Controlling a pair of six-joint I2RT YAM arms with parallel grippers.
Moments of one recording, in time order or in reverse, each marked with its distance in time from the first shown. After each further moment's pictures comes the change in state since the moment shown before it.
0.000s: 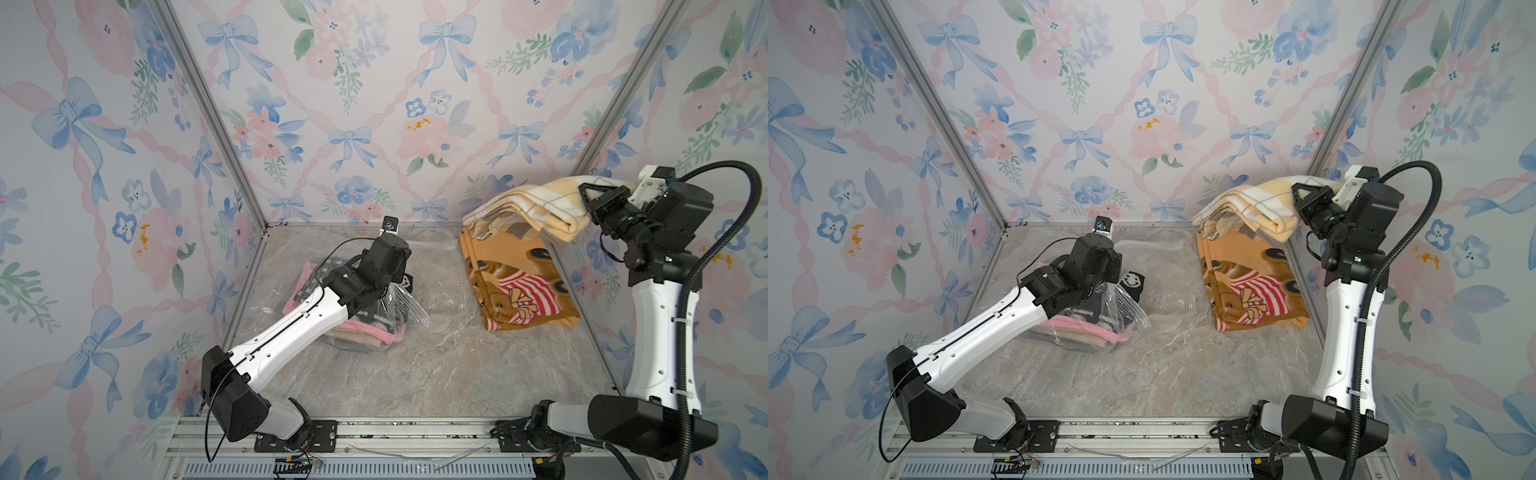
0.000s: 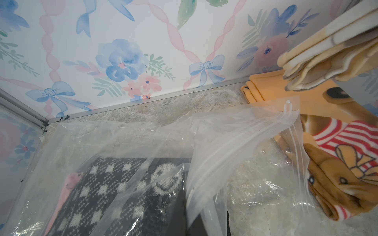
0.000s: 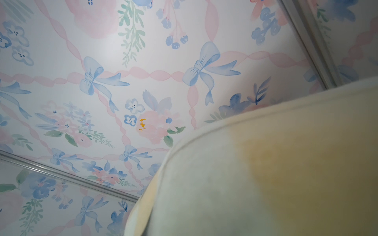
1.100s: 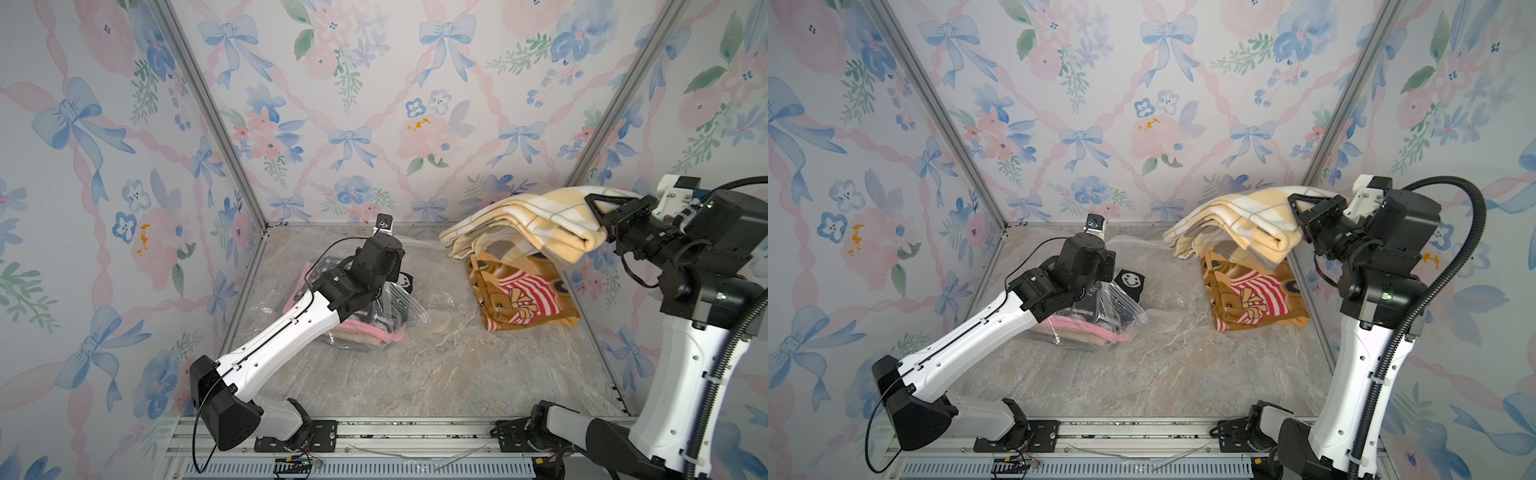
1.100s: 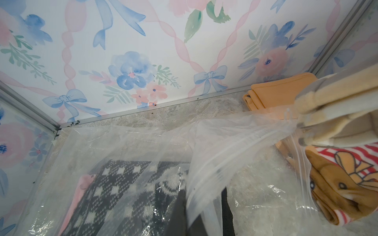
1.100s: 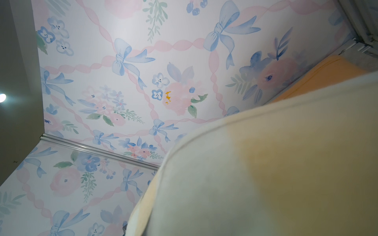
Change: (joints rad) left arm 0.000 -0.058 -0.007 -0.005 -0.026 0.019; right arm 0.005 -0.128 0.250 -0.446 -0.089 0.117
